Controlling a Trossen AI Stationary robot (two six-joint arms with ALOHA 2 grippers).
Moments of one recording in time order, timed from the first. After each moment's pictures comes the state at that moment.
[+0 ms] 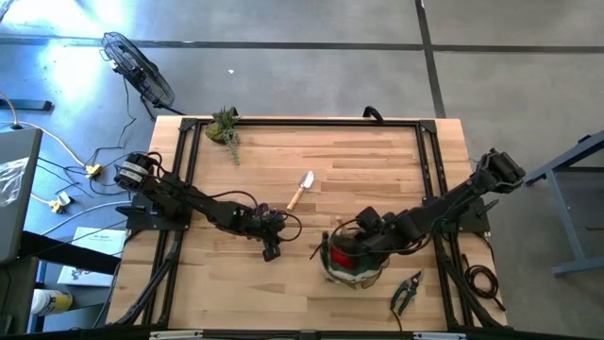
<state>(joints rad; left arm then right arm) -0.29 1.66 0.79 -0.05 -0.22 -0.58 0.51 1.51 1.08 -0.84 0.33 1.48</state>
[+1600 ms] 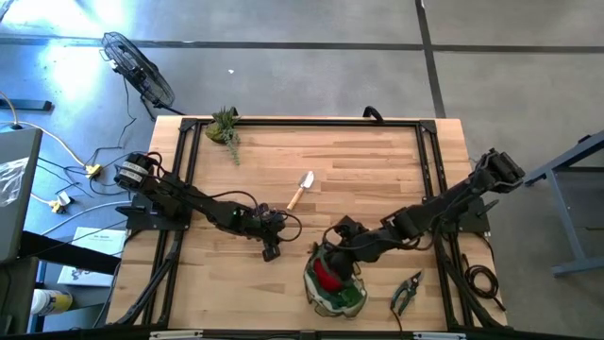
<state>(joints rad) -0.30 1.66 0.79 -0.06 -0.22 -0.57 0.48 1.51 1.08 -0.24 0.21 1.15</state>
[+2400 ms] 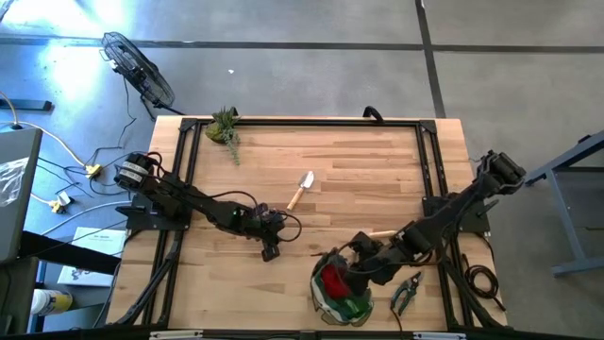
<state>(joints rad) -0.29 1.65 0.79 -0.08 -0.22 -0.57 0.63 1.51 1.08 -0.42 0.17 1.45</state>
